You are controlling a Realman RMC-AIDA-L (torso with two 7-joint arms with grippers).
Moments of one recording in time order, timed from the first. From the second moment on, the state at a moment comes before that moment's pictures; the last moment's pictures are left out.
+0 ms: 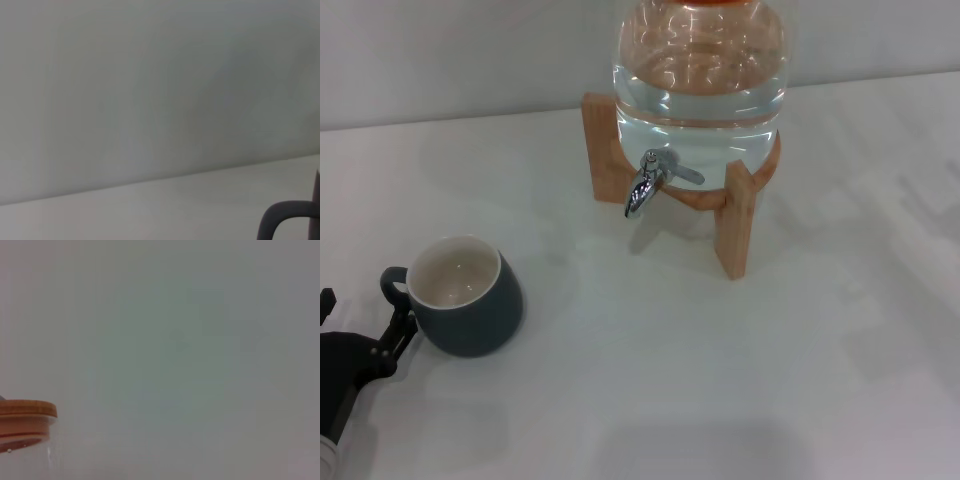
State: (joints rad) left arm -0.28 -2.08 2.70 0.29 -1.12 1.07 0.08; right arm 0.28 2.00 -0.71 -0.19 2.30 1.51 -2.42
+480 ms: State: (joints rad) left arm -0.29 -2.08 2.70 0.28 -1.12 1.06 0.08; right arm 0.28 2.00 -0.71 -0.19 2.30 1.51 -2.42
